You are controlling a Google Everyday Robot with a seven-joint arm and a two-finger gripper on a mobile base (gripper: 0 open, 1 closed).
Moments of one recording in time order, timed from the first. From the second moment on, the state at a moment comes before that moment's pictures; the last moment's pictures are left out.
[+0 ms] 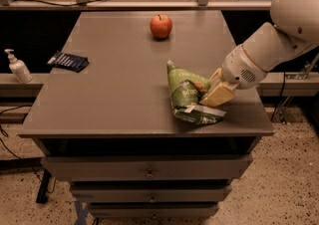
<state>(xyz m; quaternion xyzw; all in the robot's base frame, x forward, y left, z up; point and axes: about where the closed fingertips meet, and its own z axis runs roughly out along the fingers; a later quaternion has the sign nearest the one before) 0.514 -0.131 0.828 -0.58 0.76 0.21 0.19</state>
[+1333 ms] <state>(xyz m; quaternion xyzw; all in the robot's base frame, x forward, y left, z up) 0.548 -0.136 0.954 -0.55 0.75 0.22 0.30</state>
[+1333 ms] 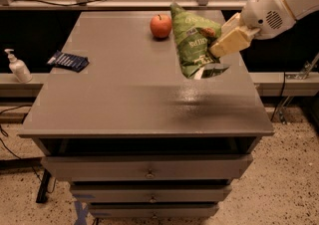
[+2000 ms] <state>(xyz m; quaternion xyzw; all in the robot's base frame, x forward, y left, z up) 0.606 -0.074 0.974 -0.49 0.75 0.26 0.37</state>
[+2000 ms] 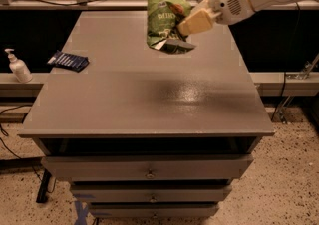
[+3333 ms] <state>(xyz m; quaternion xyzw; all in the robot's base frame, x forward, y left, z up) 0.693 0.072 0.901 -0.44 0.77 0.29 0.36</state>
